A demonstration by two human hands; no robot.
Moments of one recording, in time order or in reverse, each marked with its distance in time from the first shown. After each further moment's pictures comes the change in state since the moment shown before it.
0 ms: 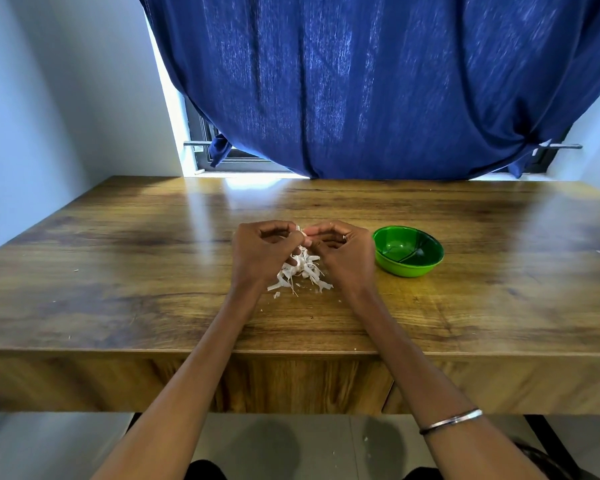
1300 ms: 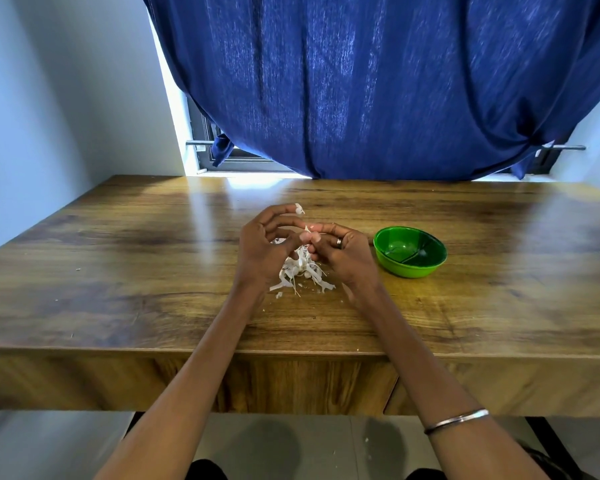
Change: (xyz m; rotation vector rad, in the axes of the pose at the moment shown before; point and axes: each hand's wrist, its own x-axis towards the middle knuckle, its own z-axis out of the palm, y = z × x) left_hand 0.010 -0.011 -0.001 -0.166 -0.113 0.018; right_hand 0.004 -0.004 0.000 0.294 -0.149 0.357
